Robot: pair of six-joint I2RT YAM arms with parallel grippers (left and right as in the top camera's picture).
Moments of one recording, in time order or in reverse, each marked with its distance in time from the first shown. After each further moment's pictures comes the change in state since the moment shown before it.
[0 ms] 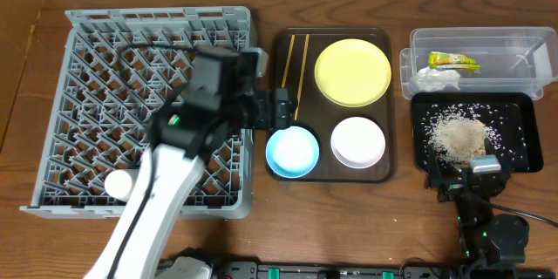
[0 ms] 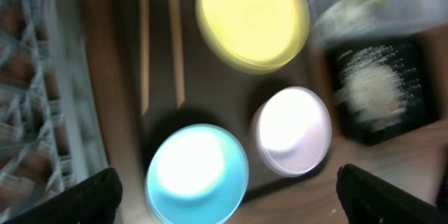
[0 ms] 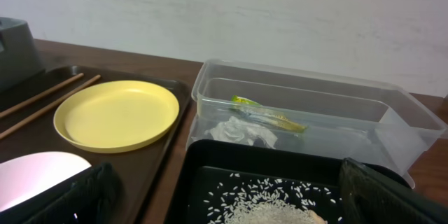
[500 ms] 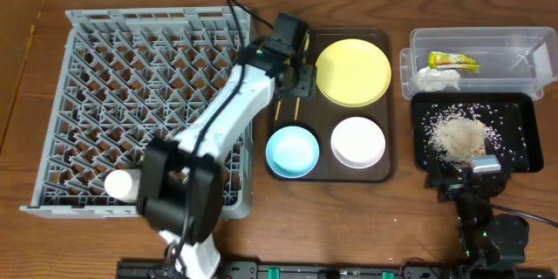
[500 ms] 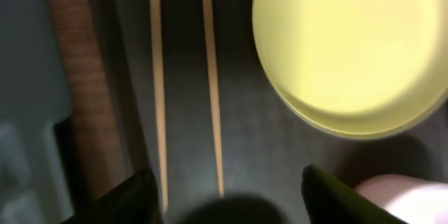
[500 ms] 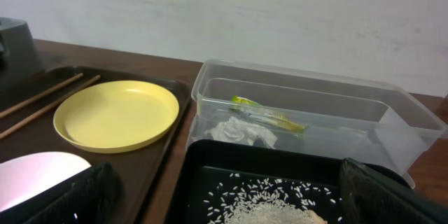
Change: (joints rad) left arm -0.110 0.590 0.249 0.125 -0.250 0.036; right arm 0.000 -0.001 0.000 0.000 0.000 0.000
